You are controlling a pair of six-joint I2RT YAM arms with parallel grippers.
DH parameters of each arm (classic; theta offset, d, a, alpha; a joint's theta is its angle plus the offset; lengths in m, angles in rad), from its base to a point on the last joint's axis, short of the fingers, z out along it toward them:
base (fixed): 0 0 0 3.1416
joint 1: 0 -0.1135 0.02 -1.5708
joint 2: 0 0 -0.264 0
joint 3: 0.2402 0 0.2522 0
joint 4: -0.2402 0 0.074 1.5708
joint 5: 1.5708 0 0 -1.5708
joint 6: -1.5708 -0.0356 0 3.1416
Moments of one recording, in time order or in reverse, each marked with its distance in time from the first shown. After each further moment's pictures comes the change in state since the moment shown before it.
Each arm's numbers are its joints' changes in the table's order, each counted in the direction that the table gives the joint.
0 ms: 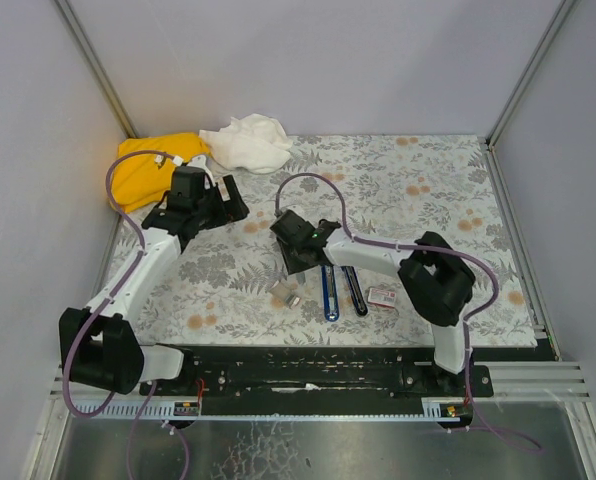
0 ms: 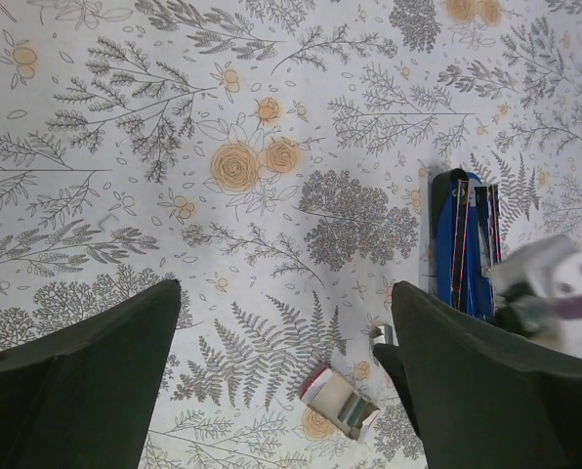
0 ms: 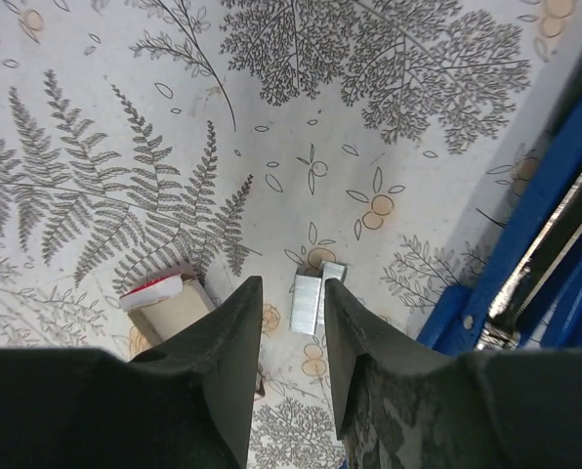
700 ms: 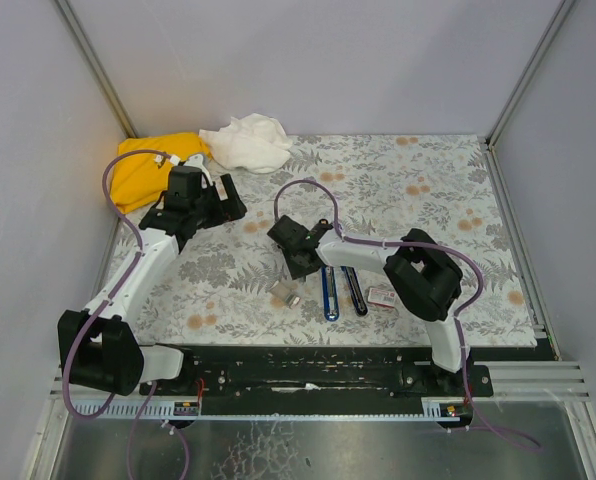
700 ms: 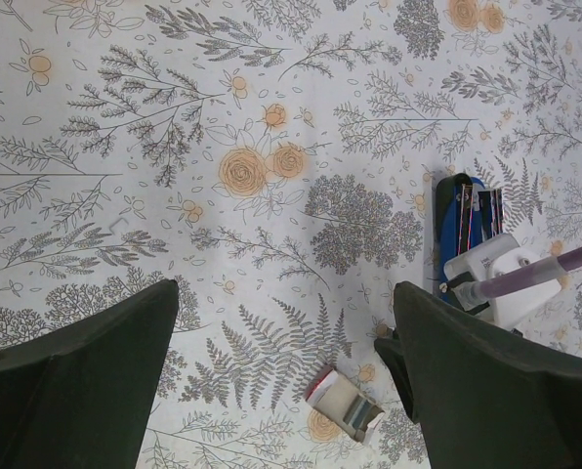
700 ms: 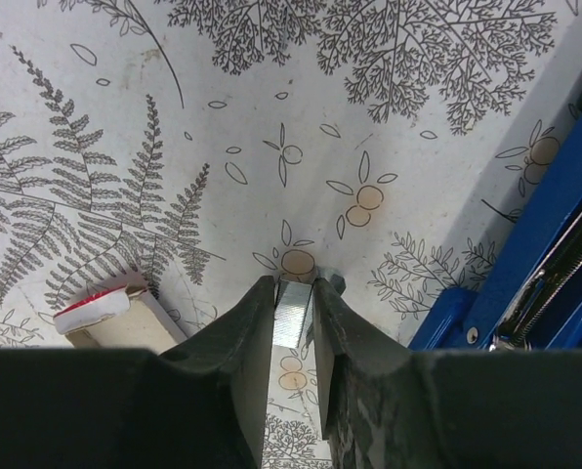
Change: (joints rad) left arm -0.019 0.021 -0.001 0.000 -0.013 -0.018; right arm -0.008 -0.103 0.038 -0.060 0.011 0.008
